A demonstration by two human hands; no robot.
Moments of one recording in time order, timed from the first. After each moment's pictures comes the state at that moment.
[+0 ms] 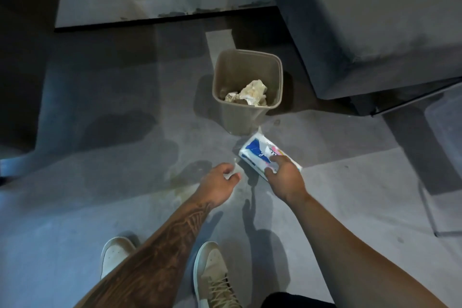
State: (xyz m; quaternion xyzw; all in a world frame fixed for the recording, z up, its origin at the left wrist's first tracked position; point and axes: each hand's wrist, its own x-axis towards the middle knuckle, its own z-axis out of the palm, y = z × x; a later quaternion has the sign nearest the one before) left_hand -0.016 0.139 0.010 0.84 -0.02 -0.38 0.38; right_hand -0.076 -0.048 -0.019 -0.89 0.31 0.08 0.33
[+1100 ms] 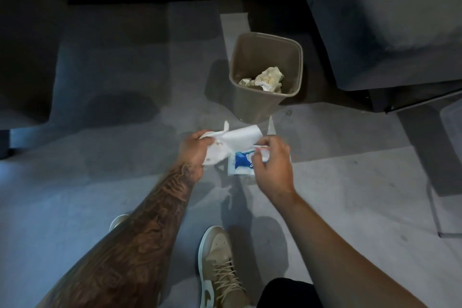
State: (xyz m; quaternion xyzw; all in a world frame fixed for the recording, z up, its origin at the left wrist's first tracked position) left_hand 0.035 0.183 0.001 0.66 0.22 -0.26 0.67; right_hand -0.070 0.028 0.013 -0.88 0.23 -0.10 0.41
